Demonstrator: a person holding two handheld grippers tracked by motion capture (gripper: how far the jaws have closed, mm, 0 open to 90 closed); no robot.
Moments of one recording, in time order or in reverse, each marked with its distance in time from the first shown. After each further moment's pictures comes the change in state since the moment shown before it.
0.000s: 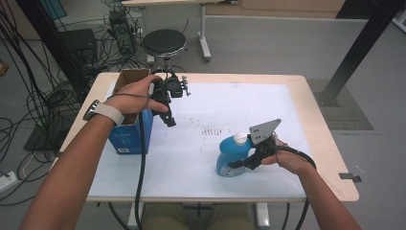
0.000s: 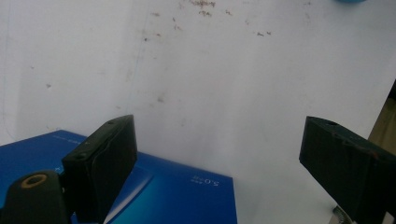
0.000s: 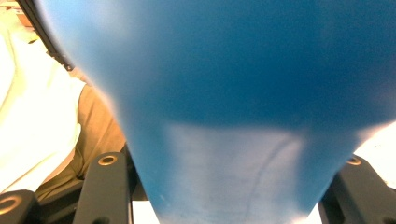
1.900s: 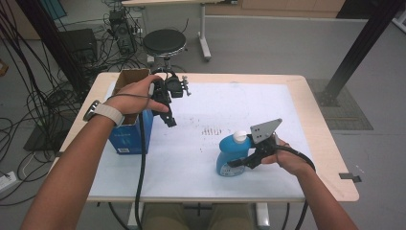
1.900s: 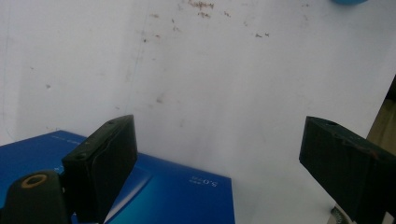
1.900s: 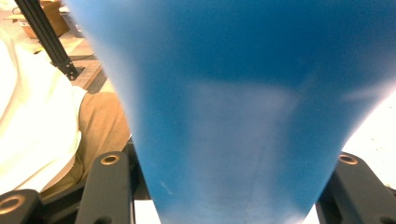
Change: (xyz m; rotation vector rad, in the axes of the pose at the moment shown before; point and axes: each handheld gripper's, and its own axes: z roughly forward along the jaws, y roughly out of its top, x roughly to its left) left arm -0.002 0.000 -0.001 -0.005 0.001 -0.007; right arm -0.003 -0.005 0.000 -0.039 0.007 0.013
